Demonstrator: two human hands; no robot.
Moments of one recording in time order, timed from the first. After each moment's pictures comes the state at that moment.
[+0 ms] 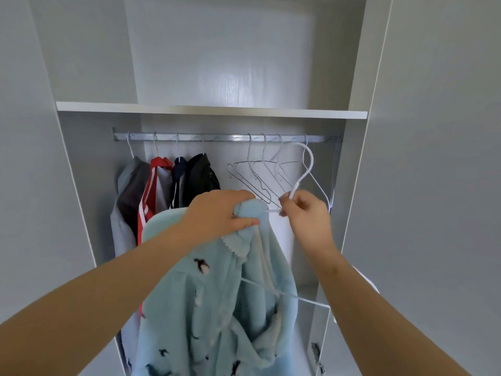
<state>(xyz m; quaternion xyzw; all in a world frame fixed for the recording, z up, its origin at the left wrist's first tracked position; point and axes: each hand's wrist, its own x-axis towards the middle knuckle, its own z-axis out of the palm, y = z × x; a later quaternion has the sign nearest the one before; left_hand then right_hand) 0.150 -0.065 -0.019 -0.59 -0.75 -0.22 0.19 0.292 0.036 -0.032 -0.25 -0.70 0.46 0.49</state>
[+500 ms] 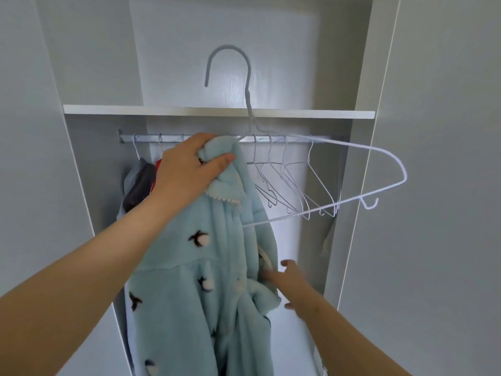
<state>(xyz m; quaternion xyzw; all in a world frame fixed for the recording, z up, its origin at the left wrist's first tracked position) 0.130 -0.091 0.033 -0.48 -0.67 -0.52 0.22 0.275 0.037 -0.131 -0.43 -0.69 0.55 0.15</state>
